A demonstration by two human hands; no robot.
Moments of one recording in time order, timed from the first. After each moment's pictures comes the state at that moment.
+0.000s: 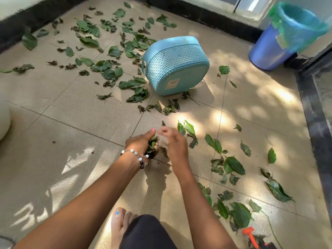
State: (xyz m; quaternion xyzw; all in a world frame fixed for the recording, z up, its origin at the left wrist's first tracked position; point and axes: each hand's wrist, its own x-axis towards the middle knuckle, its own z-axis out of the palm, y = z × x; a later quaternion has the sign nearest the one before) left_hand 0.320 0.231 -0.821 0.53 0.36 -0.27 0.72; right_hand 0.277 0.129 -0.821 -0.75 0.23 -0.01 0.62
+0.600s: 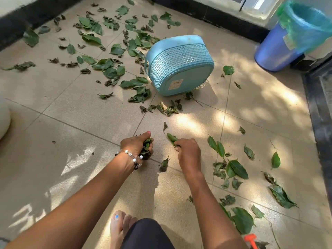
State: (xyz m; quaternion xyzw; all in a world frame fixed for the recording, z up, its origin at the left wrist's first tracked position) left_hand 0.331 0.243 -0.835 0.47 0.38 -0.26 0.75; right_hand 0.282 0.079 -0.872 -0.96 0.17 0.02 0.23
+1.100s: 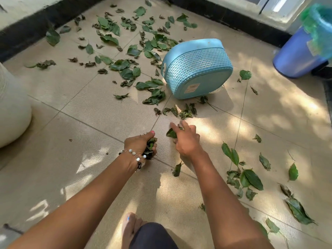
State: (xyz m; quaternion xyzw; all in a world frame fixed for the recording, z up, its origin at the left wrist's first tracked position) left_hand 0.342 0.270 -0.839 0.47 0.39 -0.22 0.76; right_hand 0.349 0.108 -0.850 -0.97 0.04 0.18 0.13
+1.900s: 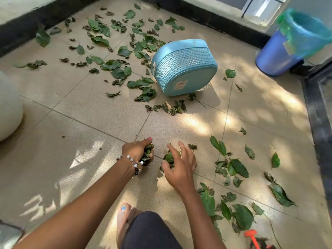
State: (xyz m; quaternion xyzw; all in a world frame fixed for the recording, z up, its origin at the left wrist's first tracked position) left_hand 0.304 0.262 -0.842 0.50 0.36 -0.24 0.75; right_hand 0.223 0.122 -0.868 -0.96 0.12 0.04 0.26
